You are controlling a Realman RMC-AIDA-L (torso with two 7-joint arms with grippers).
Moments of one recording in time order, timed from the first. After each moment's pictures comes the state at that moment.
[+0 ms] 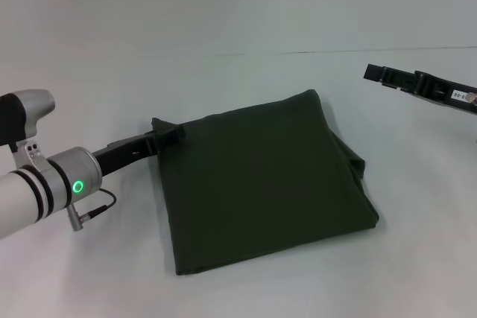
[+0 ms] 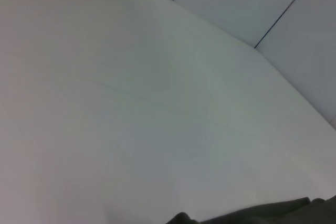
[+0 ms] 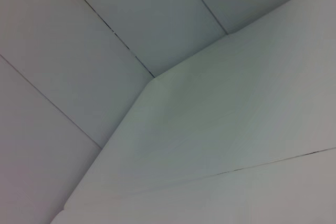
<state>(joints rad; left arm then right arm) -0.71 -2.16 0.36 0.29 2.01 0.86 -1.58 0.61 1.96 -0.70 -0.41 -1.72 -1.16 1.85</state>
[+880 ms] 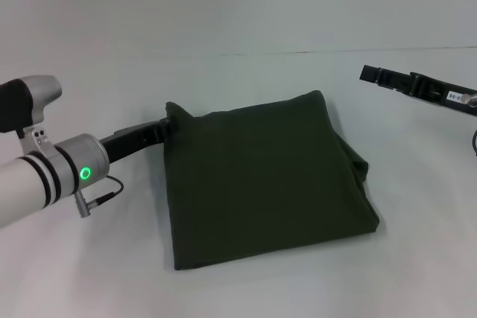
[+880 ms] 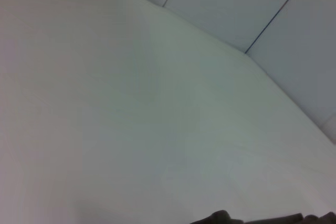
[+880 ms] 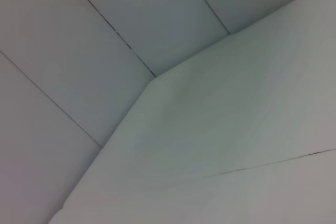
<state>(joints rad) -0.74 -2.16 0.36 0.29 2.00 0.86 -1.59 0.61 1.97 -0.70 -0.41 -1.72 -1.16 1.83</state>
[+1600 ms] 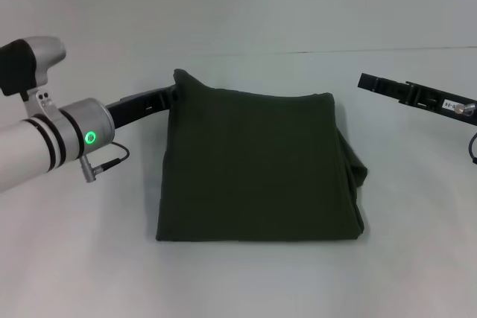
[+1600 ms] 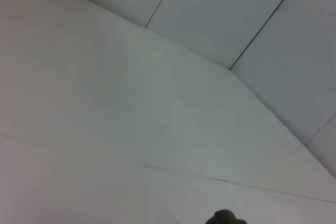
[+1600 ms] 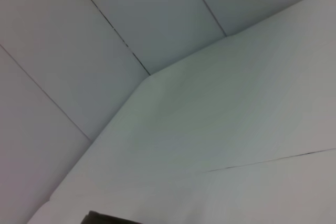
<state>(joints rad) -0.82 -2.14 0.36 0.31 2.01 0.86 -1.64 0.60 1.99 -0.70 -0.41 -1.72 -1.13 1.75</state>
